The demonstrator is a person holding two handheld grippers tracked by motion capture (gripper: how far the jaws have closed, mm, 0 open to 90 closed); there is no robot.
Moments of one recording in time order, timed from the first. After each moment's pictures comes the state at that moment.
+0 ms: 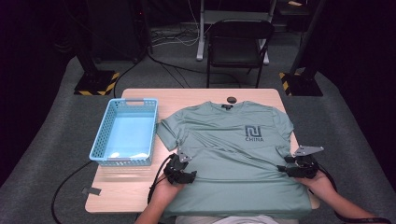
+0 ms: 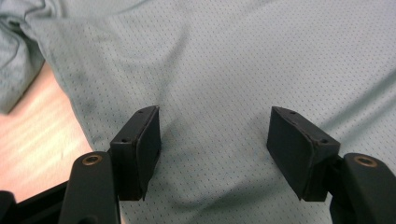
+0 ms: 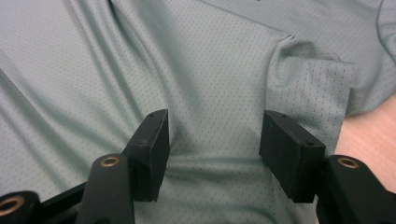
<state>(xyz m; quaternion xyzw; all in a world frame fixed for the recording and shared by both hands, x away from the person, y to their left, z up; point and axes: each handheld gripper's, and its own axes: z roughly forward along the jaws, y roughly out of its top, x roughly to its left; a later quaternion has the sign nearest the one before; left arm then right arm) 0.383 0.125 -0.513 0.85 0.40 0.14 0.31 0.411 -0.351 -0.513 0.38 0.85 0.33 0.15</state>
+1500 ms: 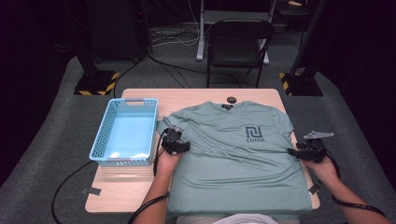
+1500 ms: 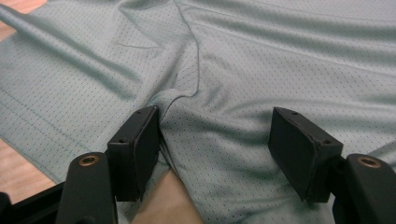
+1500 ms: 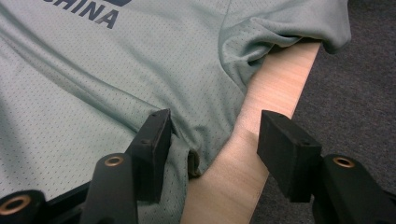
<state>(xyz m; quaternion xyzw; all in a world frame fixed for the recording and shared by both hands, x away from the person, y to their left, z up) 0.492 0.140 -0.516 0.78 0.50 0.20 0.31 0.468 -0.399 -0.513 0.47 0.80 0.33 0.19</state>
